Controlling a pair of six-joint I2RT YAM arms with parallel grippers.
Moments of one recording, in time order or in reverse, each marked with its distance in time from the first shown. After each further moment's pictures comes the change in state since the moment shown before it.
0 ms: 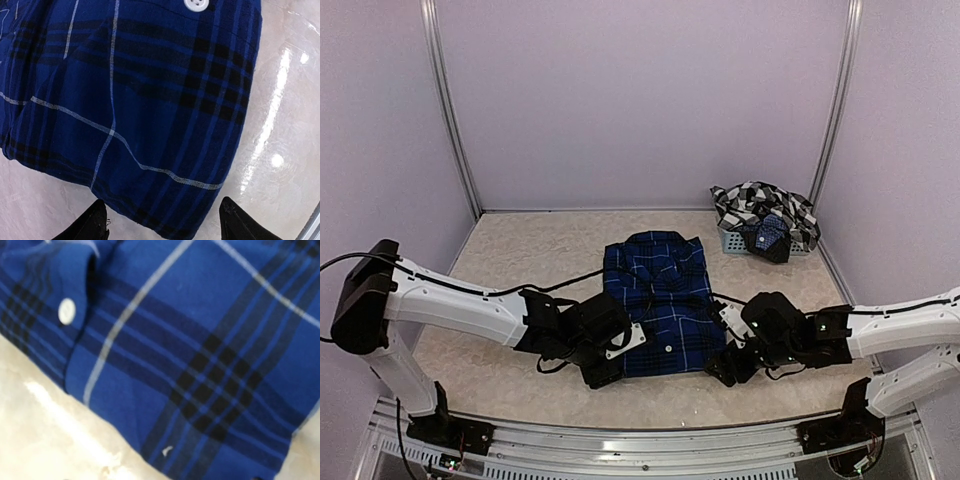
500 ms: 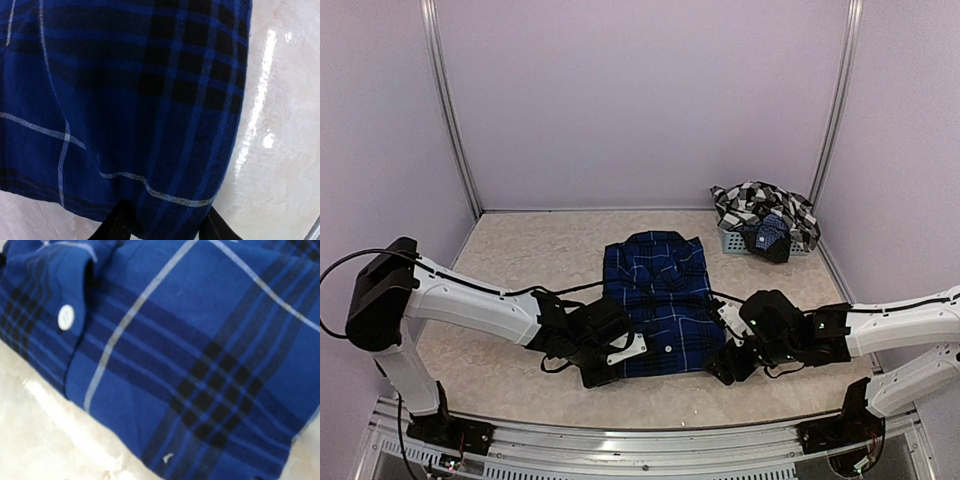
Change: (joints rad) left arm 0.043 0.069 0.005 -0.008 0.108 0.084; right arm 0.000 0.021 0.018 -0.005 0.003 -0.001
